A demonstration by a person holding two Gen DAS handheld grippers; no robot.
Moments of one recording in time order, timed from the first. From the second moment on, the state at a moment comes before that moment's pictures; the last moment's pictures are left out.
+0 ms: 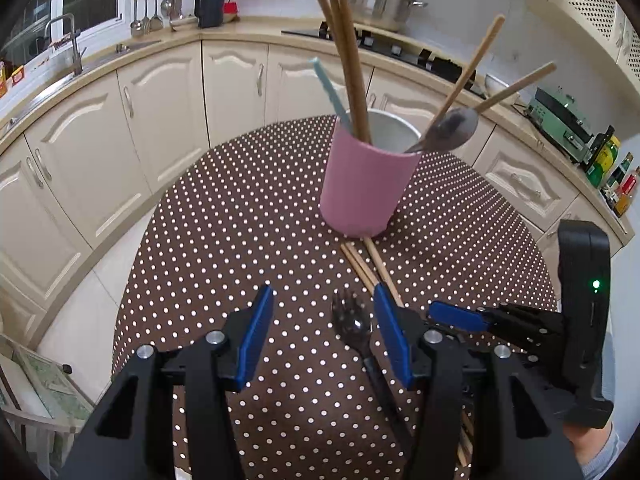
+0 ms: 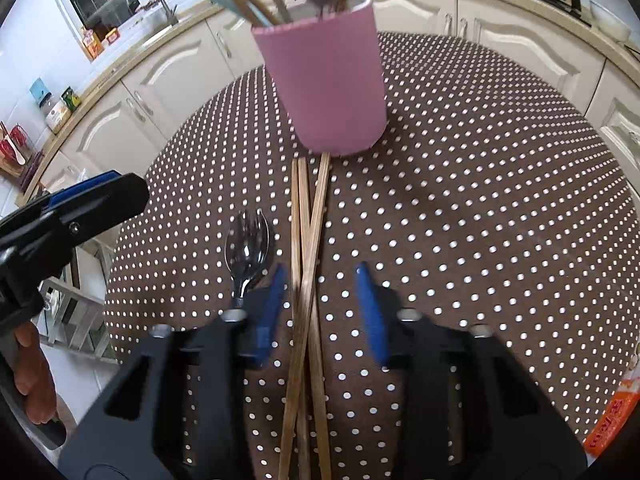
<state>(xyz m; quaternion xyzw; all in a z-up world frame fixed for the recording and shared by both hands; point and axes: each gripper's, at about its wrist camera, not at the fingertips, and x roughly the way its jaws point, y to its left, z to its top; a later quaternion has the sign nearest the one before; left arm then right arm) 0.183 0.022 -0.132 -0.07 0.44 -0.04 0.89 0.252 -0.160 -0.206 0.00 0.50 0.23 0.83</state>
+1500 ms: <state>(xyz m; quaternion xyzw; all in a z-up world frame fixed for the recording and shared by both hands) 0.248 -0.097 -0.209 -0.04 0.59 -0.05 0.80 0.251 -0.238 -0.214 0.04 0.51 0.24 0.82</state>
